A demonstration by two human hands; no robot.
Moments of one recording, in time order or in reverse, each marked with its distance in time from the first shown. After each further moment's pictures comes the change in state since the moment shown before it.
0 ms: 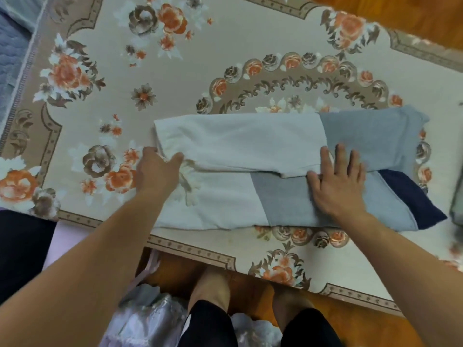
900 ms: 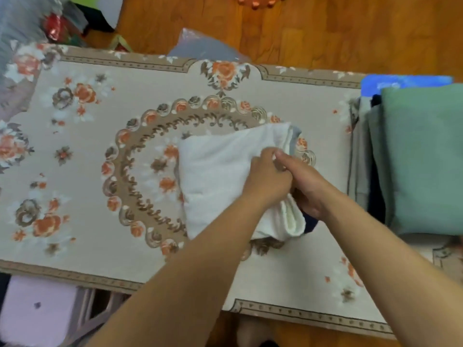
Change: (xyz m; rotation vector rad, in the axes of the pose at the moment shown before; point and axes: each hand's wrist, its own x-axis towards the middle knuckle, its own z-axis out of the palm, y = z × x) left_hand -0.289 0.279 0.245 -0.054 -0.511 0.456; right_hand 0.002 0.170 -0.132 1.693 -0.492 0.185
